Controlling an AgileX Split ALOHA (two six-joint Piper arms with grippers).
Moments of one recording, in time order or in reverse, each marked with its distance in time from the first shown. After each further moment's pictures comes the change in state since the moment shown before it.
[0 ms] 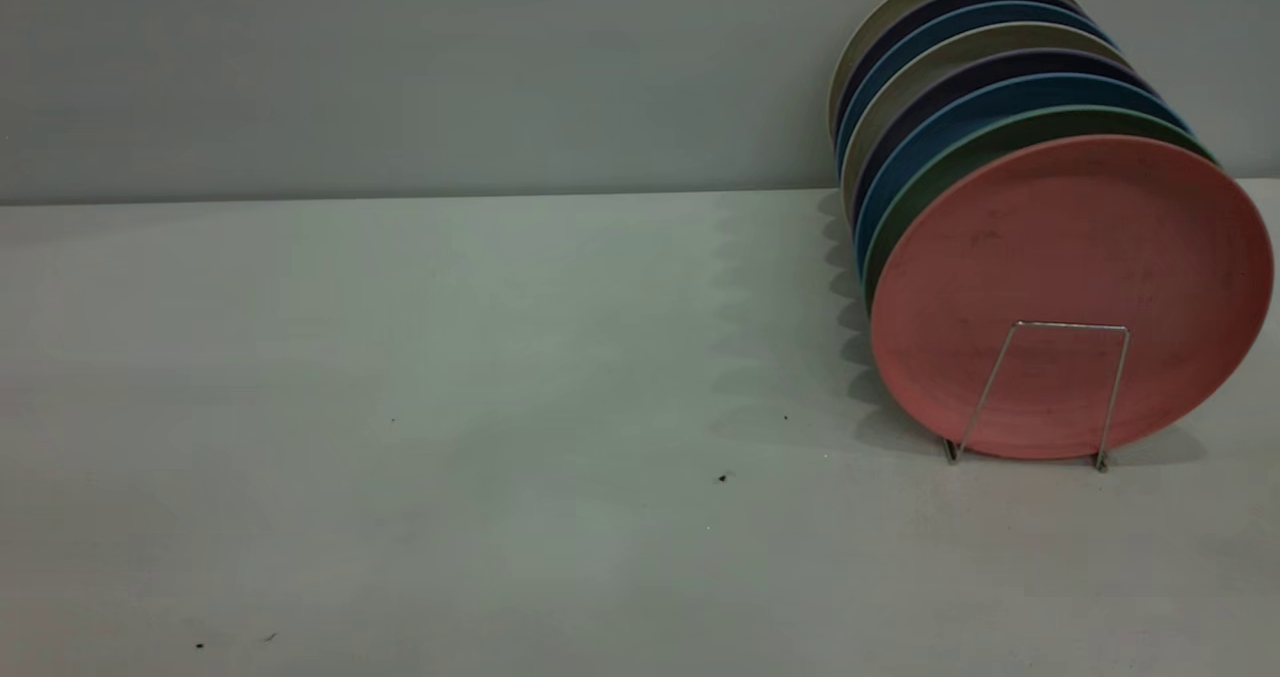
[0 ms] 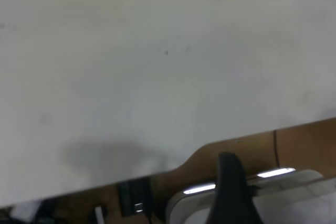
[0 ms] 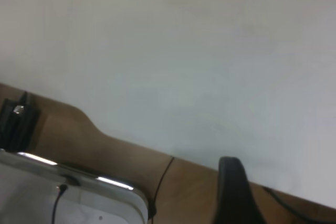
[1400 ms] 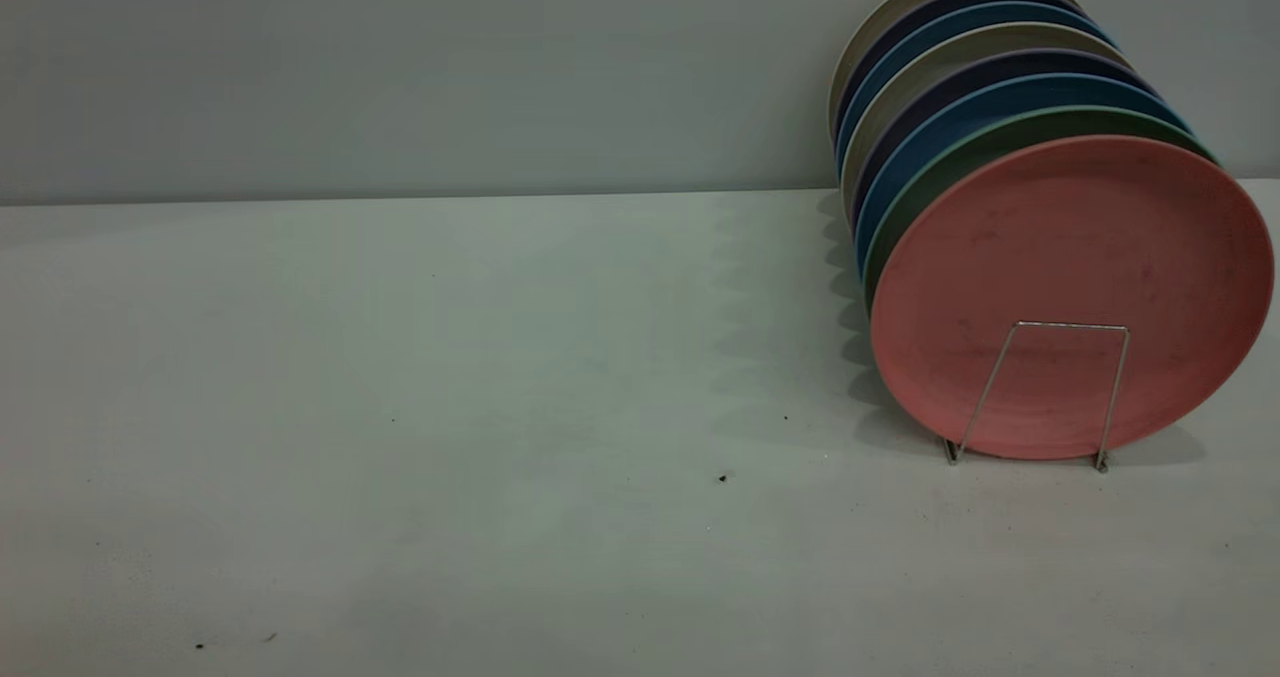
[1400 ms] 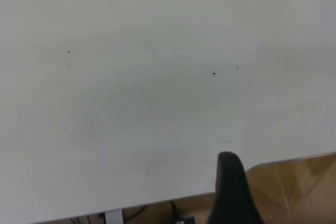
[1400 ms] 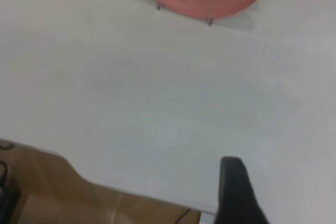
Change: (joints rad) left arm -0.122 -0.469 0.203 0.157 -0.024 -0.108; right arm 0.000 -0.393 0.237 -0.027 -0.093 0.063
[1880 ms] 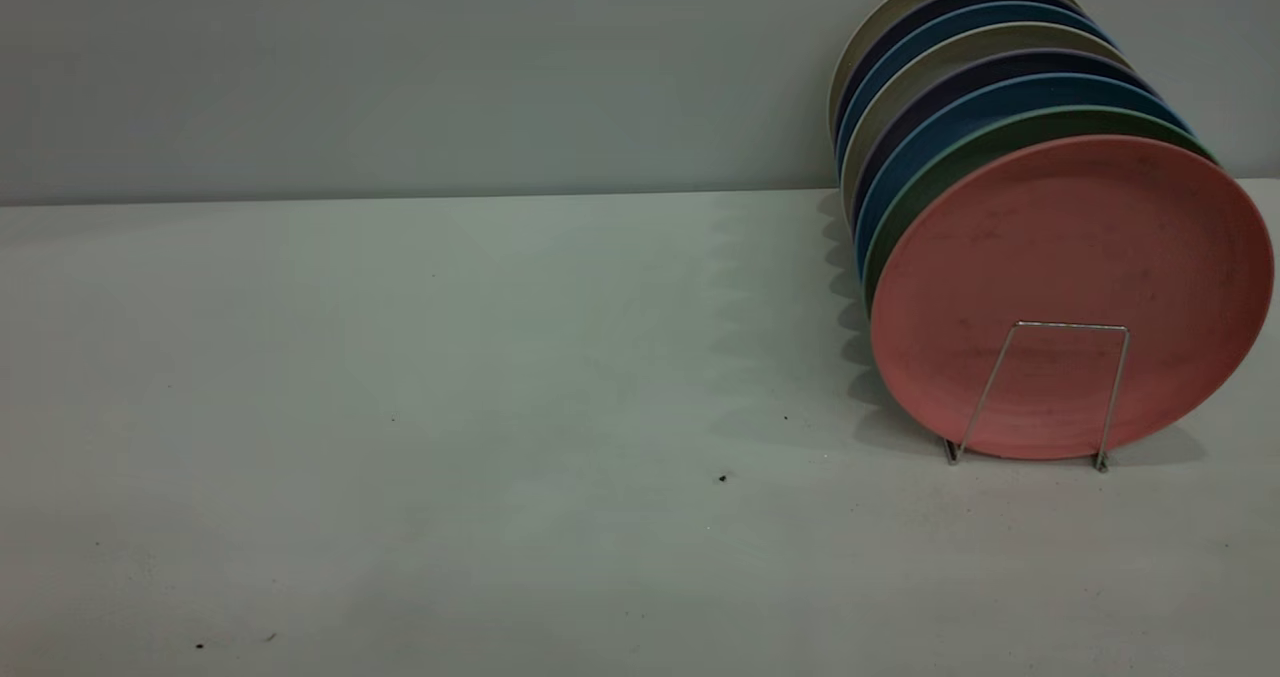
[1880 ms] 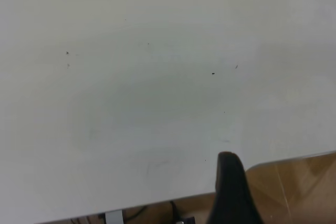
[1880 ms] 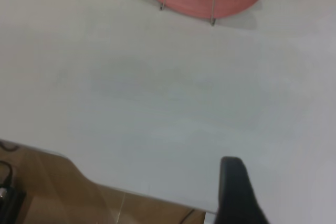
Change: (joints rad) left arm -0.004 -0.002 0.000 0.000 0.000 0.000; right arm 0.000 0.000 0.000 0.006 0.000 0.009
